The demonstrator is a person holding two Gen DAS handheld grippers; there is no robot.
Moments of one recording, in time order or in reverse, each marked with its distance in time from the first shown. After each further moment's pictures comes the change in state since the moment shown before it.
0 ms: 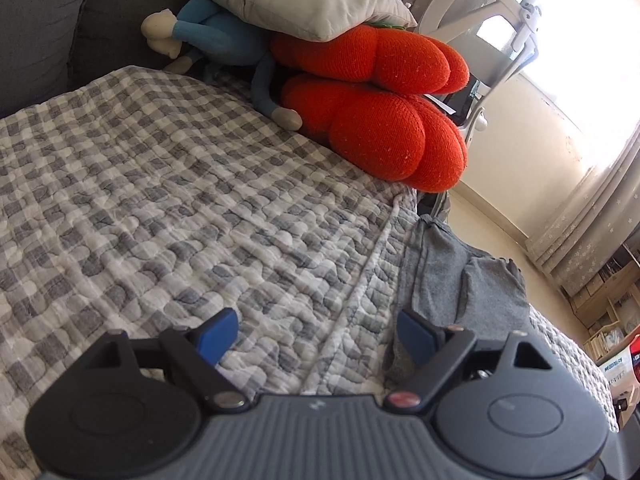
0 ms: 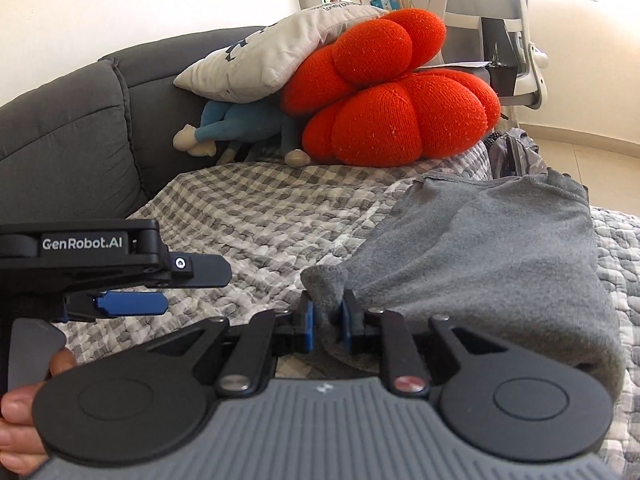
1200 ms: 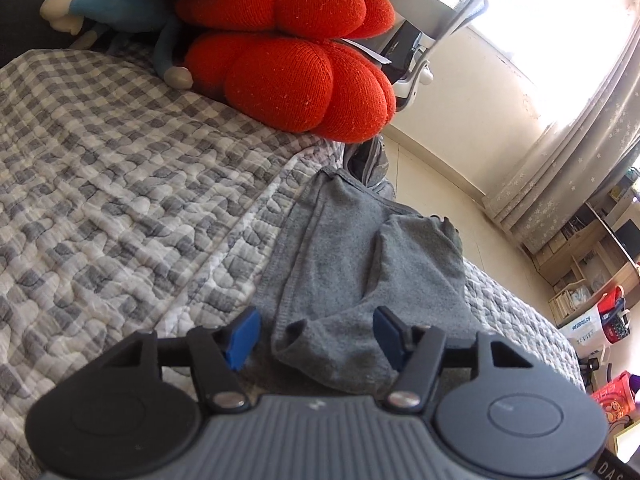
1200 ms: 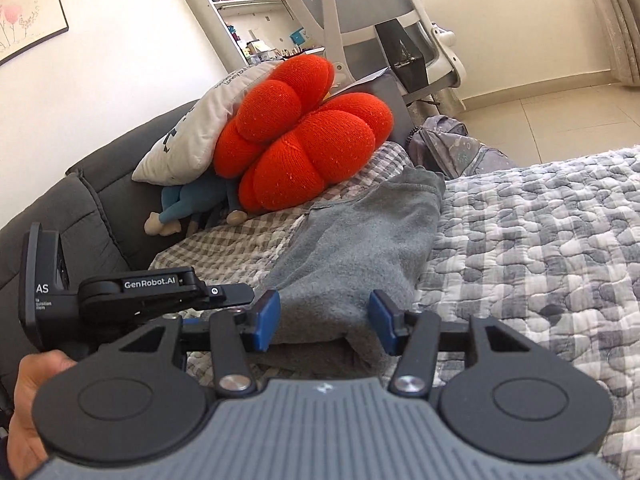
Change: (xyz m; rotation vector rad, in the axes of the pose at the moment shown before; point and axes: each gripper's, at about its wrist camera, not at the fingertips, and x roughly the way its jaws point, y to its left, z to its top) left arm 0.042 -0.075 -0.011 0.067 0.105 -0.119; right arm -0.094 -0.097 -0.012 0.291 -0.106 -0.006
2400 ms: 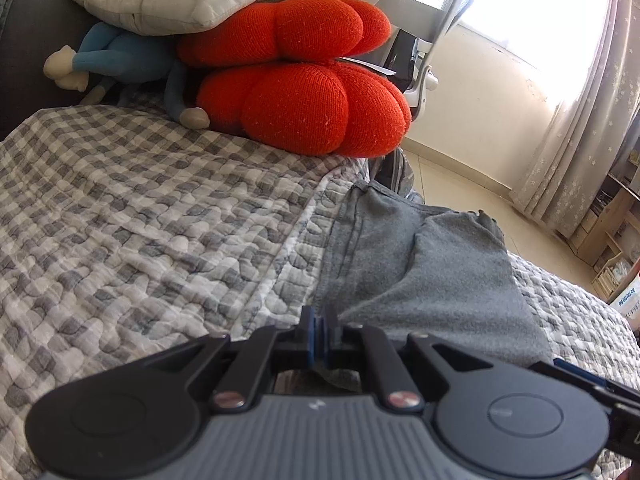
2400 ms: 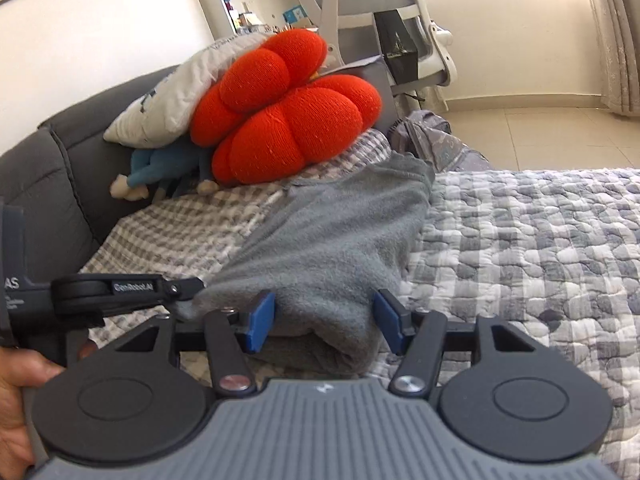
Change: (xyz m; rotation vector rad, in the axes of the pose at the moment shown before) left arm 0.002 0.008 -0.010 0.173 -0.097 0.106; right arm 0.024 0.014 -0.007 -0.097 0.071 -0.137
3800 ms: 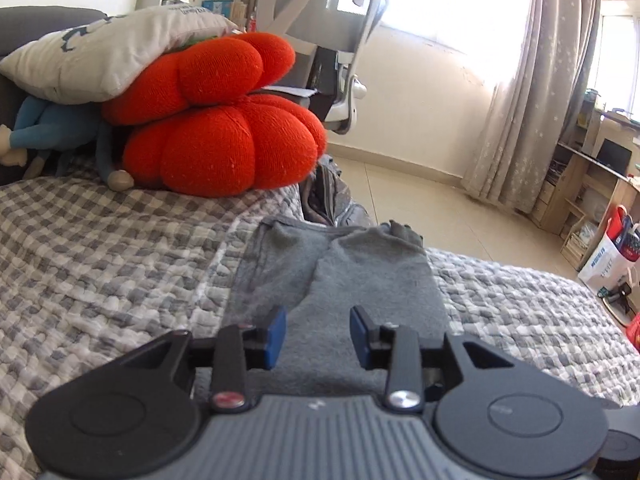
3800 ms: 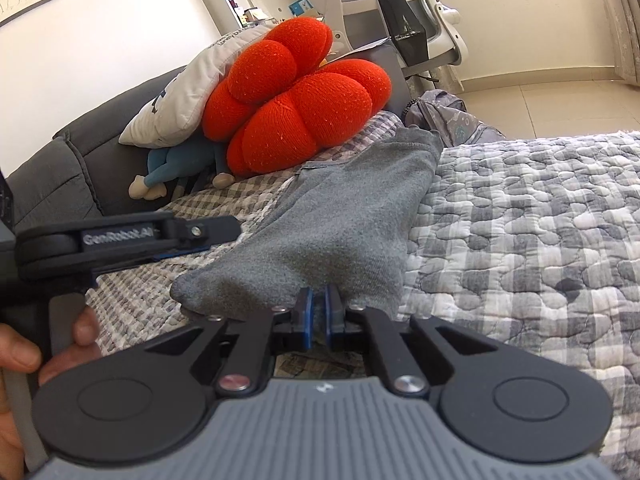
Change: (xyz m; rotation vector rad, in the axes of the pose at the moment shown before) left arm -0.010 -0.061 0.004 0.179 -0.023 -0.082; right arm -0.003 -0.014 -0.008 0.052 0.014 0.103
